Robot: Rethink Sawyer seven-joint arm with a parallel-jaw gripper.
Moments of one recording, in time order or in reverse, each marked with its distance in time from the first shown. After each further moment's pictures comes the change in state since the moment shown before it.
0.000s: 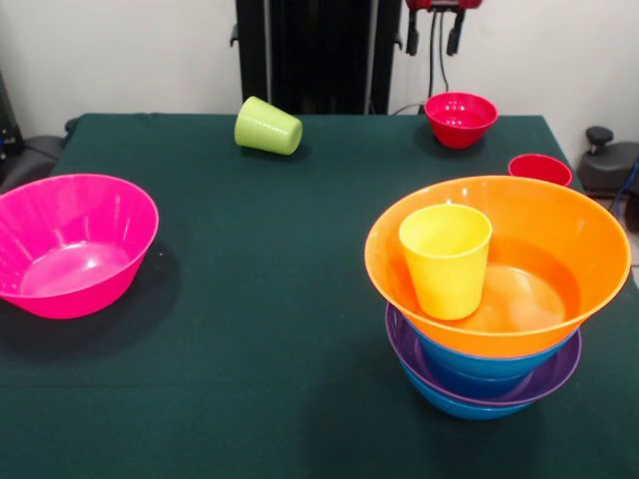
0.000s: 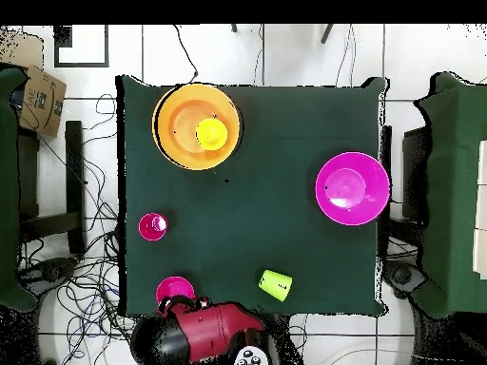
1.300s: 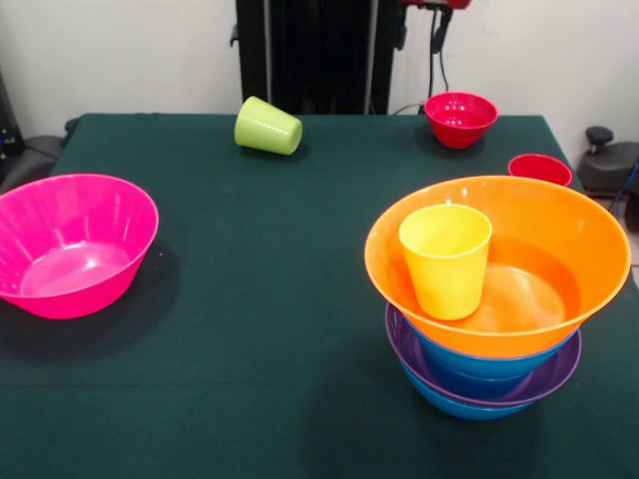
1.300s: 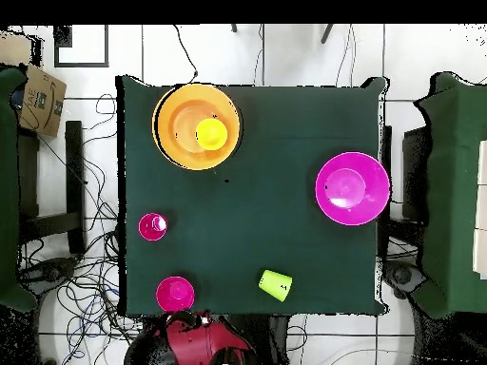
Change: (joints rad) arm 0.201 0.086 -0.204 0.003 0.007 -0.108 0.013
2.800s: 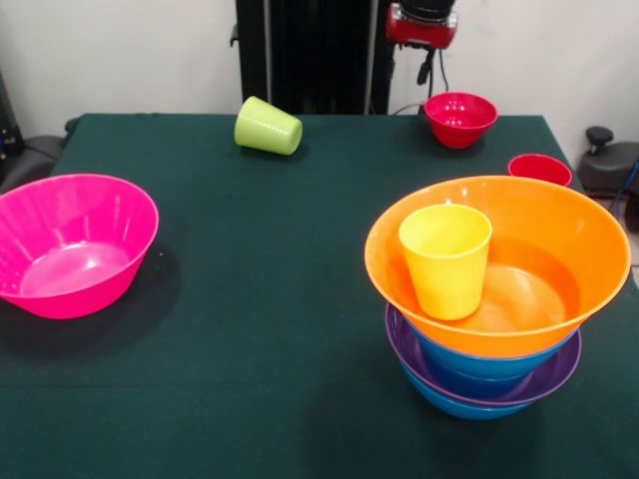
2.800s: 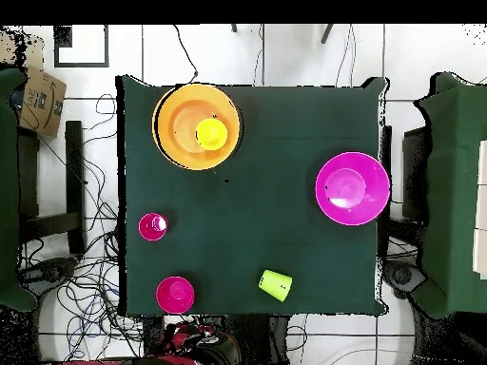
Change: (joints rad) arm 0.086 0.387 -0.061 -0.001 0.037 -0.340 0.115
